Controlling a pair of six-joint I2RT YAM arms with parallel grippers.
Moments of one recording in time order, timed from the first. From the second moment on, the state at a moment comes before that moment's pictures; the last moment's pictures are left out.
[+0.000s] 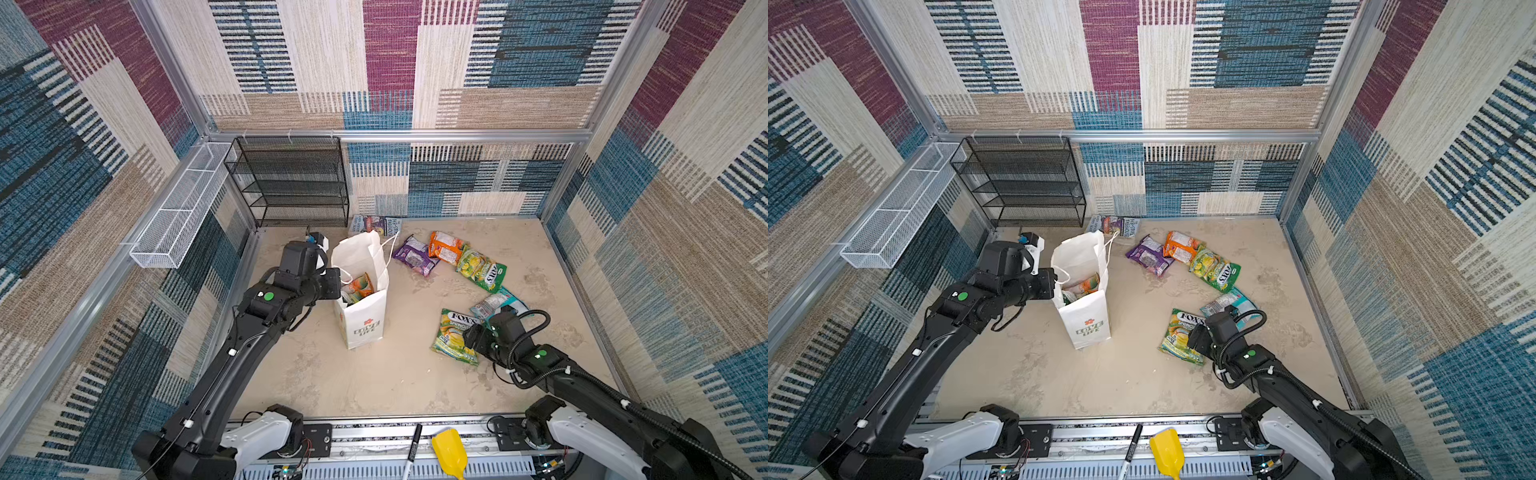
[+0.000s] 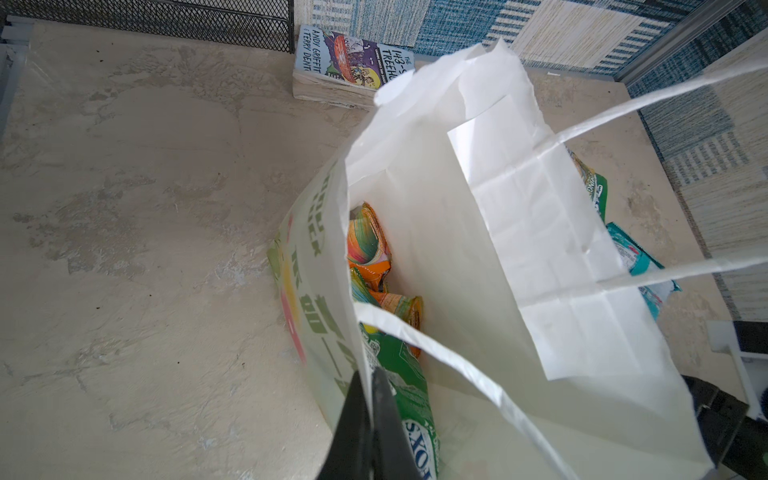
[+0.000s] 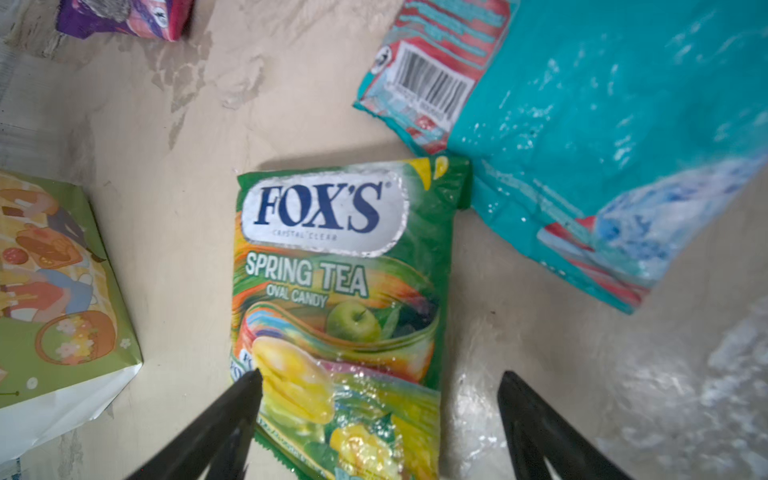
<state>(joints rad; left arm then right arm) -0.36 1.13 1.22 -0.81 0.00 -0.31 0.48 0.91 0.36 -0.36 0.04 0.92</state>
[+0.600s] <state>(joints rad) -0.35 1.13 1.22 -0.81 0.03 -0.31 0.44 1.11 0.35 -0.15 -0.04 0.85</state>
